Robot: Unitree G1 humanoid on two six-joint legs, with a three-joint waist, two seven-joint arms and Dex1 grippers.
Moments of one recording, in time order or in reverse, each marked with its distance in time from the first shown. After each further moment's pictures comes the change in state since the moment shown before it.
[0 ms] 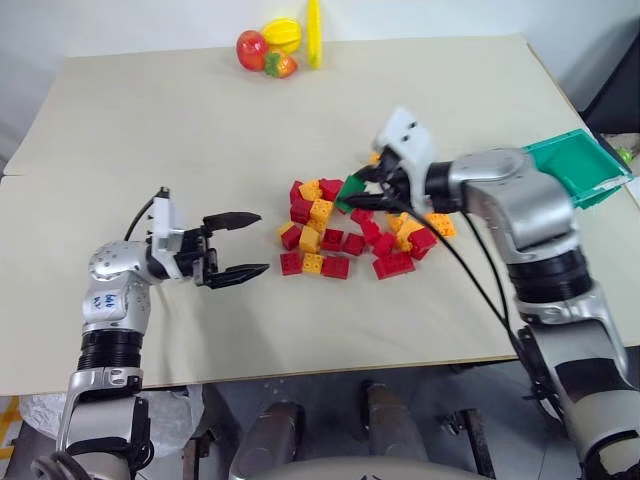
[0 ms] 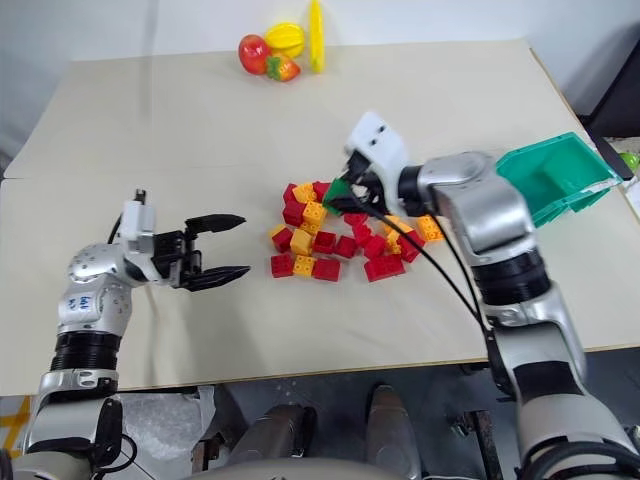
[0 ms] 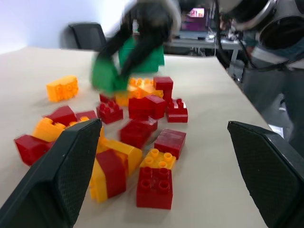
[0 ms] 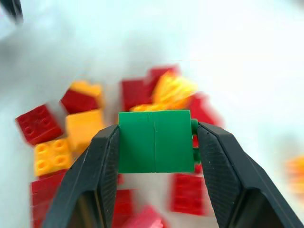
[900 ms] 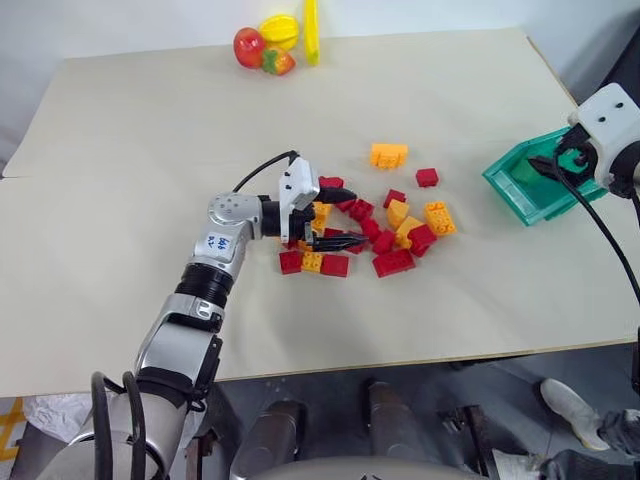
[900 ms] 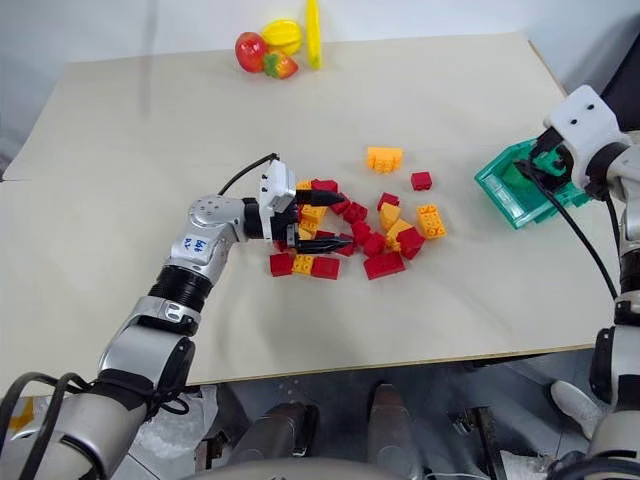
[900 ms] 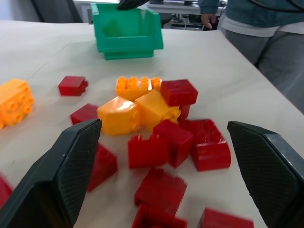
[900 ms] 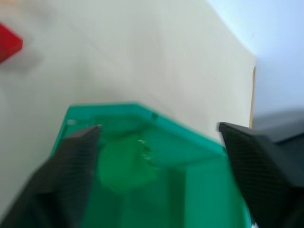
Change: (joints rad) left arm -0.401 -0.259 -0.236 0.343 0.251 -0.026 0.219; right arm -0.026 -0.371 -0.160 0.804 -0.262 -0.773 -0.109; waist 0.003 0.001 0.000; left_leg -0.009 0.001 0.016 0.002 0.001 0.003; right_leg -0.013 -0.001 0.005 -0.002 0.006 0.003
